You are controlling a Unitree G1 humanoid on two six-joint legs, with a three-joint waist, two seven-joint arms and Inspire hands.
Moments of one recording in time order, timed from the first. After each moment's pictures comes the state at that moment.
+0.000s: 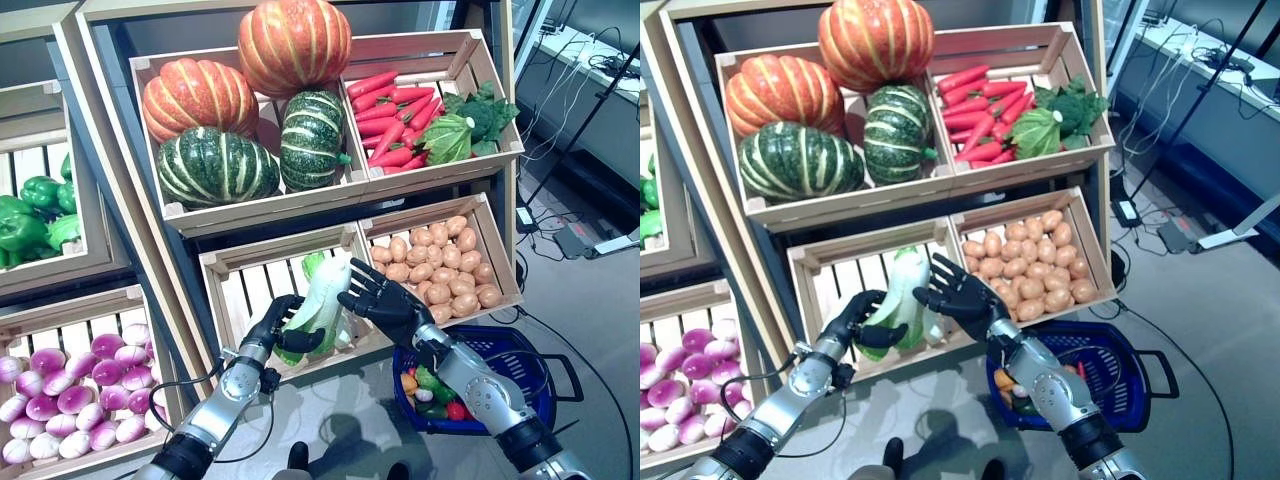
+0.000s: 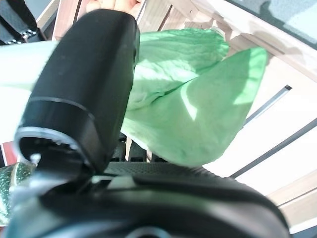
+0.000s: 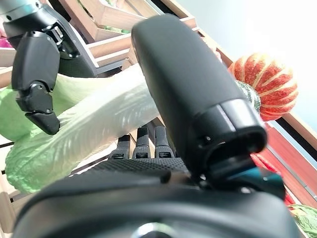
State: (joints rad) left arm -0.13 0.48 -0.42 0.29 -0.07 0.04 0.20; right arm -0.21 -0.37 0.37 0.12 1.06 0.20 0.12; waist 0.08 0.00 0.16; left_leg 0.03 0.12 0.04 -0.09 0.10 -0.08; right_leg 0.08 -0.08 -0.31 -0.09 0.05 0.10
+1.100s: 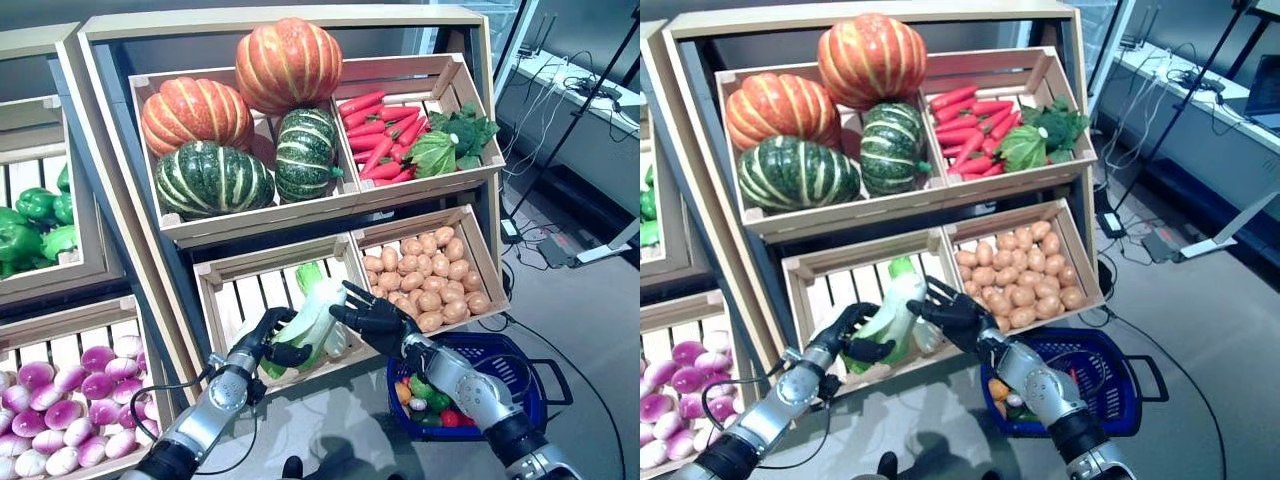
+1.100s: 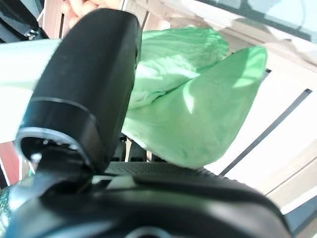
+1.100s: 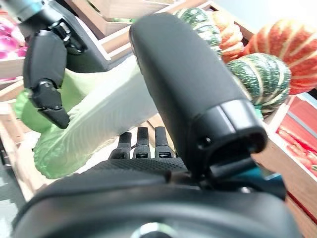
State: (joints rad) left arm -0.09 0.55 -0.44 0.31 0.01 0.04 0.15; right arm -0.24 -0.31 0.38 0.23 1.11 0.37 0.08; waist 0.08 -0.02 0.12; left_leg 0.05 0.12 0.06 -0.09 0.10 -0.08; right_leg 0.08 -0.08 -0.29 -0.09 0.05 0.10
